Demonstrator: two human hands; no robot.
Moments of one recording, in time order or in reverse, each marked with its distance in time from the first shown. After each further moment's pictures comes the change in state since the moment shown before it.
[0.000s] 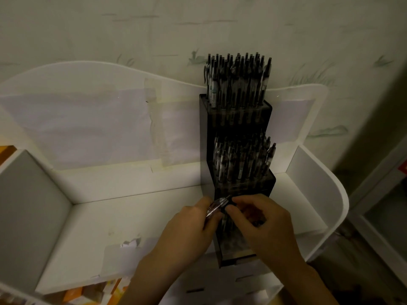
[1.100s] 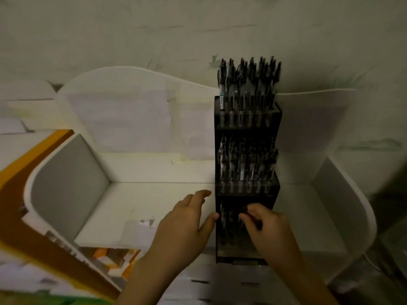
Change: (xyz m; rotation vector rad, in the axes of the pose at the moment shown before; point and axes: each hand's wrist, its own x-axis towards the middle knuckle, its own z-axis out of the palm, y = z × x) left_hand -0.027 0.042 0.011 0.182 0.274 -0.188; right_hand 0.012 0.065 -0.020 -0.213 -0.237 -0.062
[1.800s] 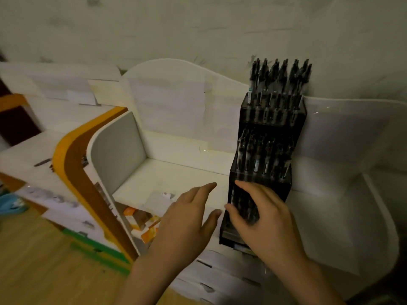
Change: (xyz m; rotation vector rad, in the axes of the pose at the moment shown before) left_hand -0.063 0.039 0.005 0.126 0.237 -0.114; right_hand -0.011 -0.050 -0.047 0.056 -0.117 -0.317
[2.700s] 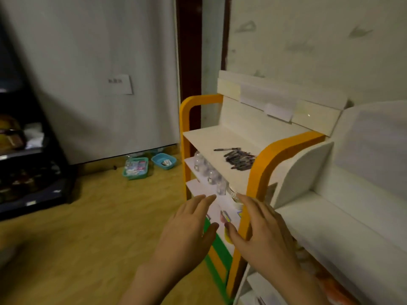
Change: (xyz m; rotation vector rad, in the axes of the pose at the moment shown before) left_hand -0.222 -0.233 -0.196 0.285 0.335 -0.550; right_hand -0.014 -0.293 0.250 0.057 -0.450 -0.551
